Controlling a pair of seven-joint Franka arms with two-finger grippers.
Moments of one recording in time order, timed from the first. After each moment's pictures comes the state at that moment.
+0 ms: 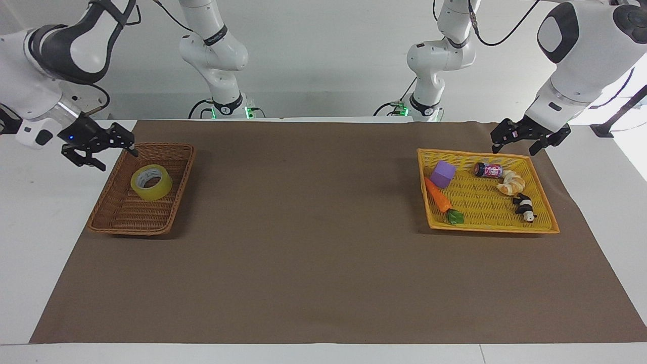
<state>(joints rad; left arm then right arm) 0.01 0.04 -0.09 -1.57 0.00 1.53 0.08 -0.21 -0.02 -0.10 -1.82 0.16 1.70 -0.56</state>
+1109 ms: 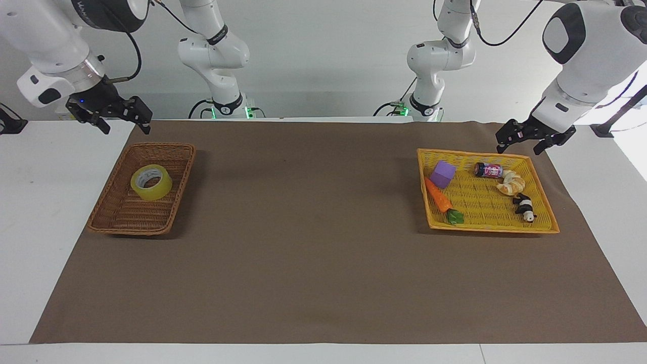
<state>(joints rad) 0.01 0.04 -0.09 -1.57 0.01 1.53 0.08 -0.06 0.02 -0.08 -1.52 -0.02 1.41 -0.11</state>
